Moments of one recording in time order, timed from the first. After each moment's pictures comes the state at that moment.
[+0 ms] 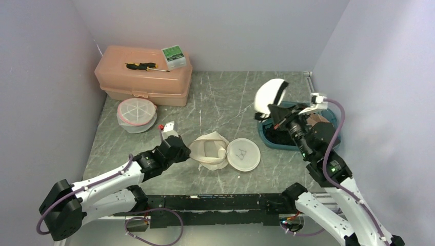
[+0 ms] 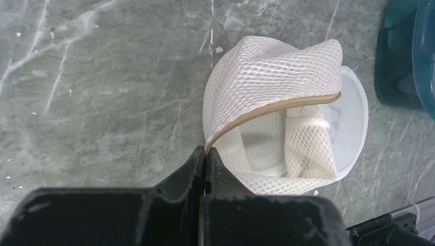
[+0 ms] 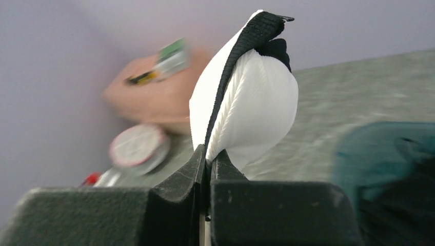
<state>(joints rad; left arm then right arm) -0.84 0.98 0.49 -0.20 -0.34 -0.93 0.55 0.60 0.87 -0.19 0.10 0.50</state>
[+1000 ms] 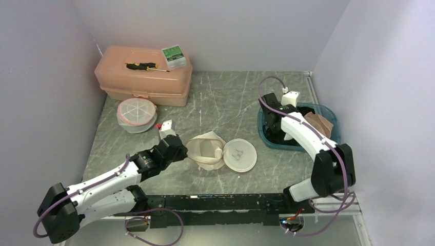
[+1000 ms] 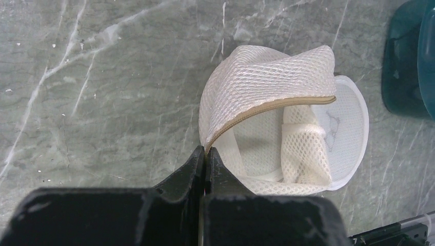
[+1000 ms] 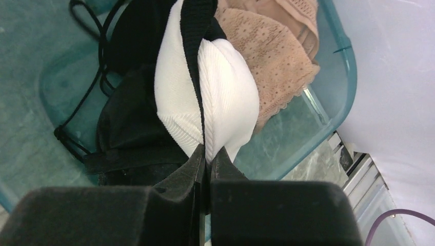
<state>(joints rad) -0.84 0.93 0.53 -0.30 -0.40 -0.91 0.34 1.41 1.07 -0.82 0.91 0.63</state>
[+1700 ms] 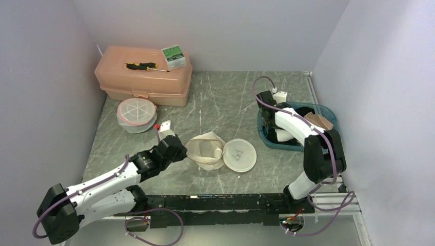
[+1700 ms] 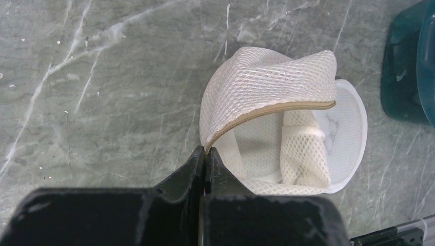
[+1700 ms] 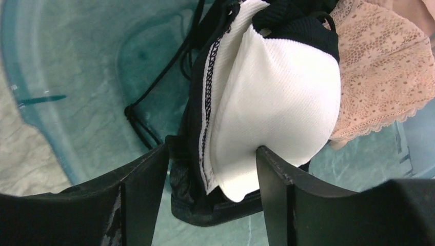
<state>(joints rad) -0.84 0.91 0.52 -0.30 -0.41 -0.94 0.32 1.61 1.08 -0.64 0.66 0.53</state>
